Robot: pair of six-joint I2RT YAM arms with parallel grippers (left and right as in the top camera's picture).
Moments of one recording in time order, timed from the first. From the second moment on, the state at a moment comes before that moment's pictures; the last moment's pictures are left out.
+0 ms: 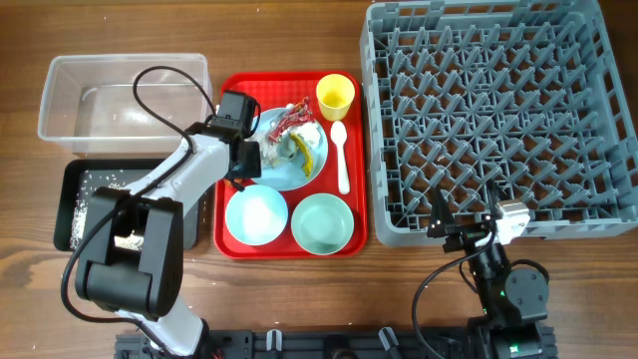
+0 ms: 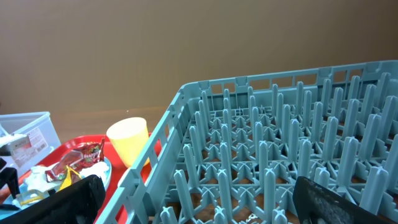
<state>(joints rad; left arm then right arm) -0.24 1.82 1.07 -0.59 -0.16 -0.29 0.14 0.02 0.01 0.00 -0.05 0.16</state>
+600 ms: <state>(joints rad) -0.24 1.67 1.10 -0.69 -0.17 -0.29 0.14 0.02 0.01 0.00 -0.05 0.16</state>
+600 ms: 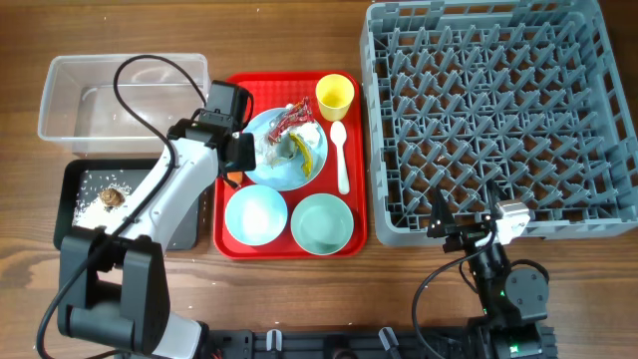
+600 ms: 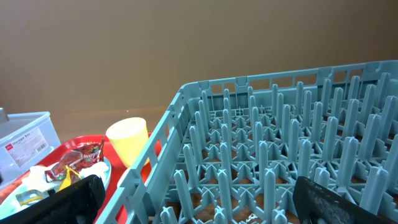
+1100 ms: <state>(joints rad) -0.24 1.67 1.09 -0.67 -0.19 -0.32 0.14 0.02 0.01 0.00 -0.05 0.16</state>
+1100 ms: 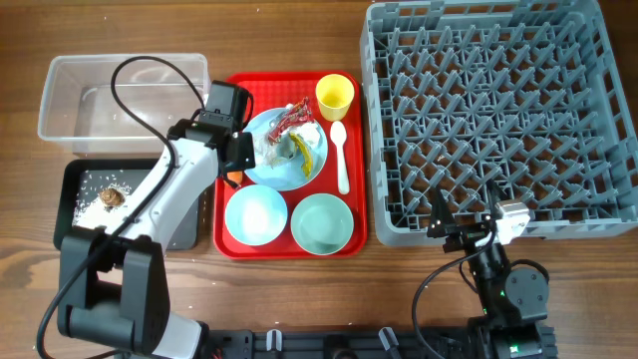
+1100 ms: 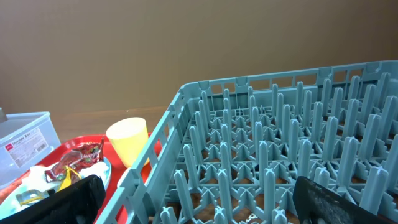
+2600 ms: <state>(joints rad) -0.24 1.68 0.97 -0.51 -0.21 -0.36 0.14 0.02 0.01 0.00 -0.05 0.16</state>
